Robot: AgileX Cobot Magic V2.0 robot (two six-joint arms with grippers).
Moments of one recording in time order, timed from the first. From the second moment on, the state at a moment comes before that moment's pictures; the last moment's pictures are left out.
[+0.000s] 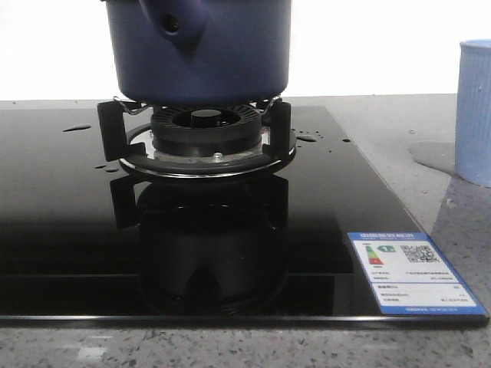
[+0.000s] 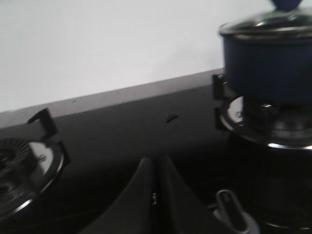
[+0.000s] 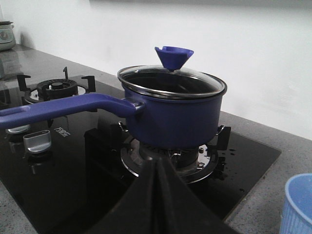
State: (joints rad) left arm -0.08 0.11 -0.27 -0.26 0.37 0.41; right arm 0.02 0.27 -0.40 -1.83 -0.67 1.83
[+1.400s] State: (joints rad) left arm -0.01 0.00 0.00 0.04 0.33 0.00; right arm 0.02 0.27 -0.40 -1.83 -0.67 1.83
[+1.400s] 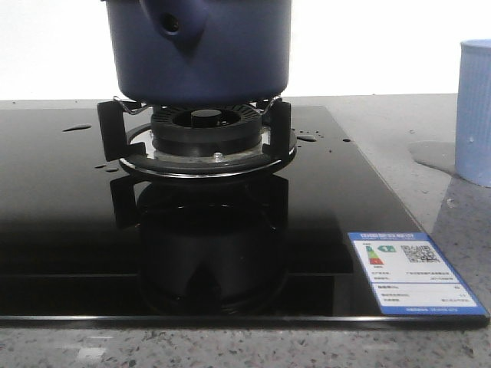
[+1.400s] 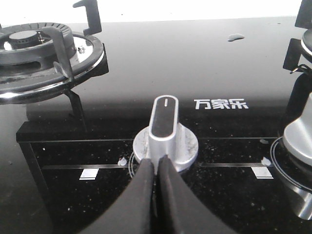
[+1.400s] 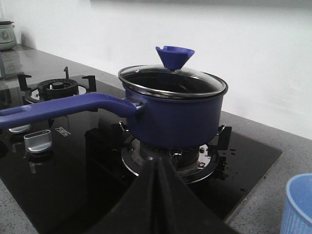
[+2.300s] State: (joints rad) left arm -0.01 0.00 0.00 0.04 0.33 0.00; right arm 0.02 0.23 -0.23 -0.71 0.16 0.64
